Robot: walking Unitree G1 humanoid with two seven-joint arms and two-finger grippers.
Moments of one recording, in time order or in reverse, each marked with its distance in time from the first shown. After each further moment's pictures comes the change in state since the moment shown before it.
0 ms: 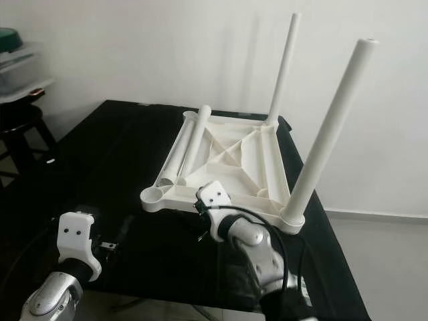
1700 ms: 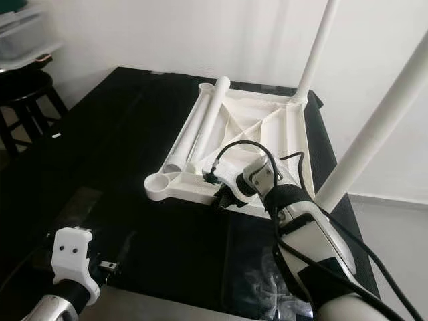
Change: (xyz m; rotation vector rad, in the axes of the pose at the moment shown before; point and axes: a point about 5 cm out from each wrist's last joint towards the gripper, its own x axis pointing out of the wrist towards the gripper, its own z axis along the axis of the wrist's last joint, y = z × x) left arm -0.035 -0.016 0.011 -0.027 0.050 -0.031; right arm 0.009 -0.075 0.032 -0.173 0.598 0.514
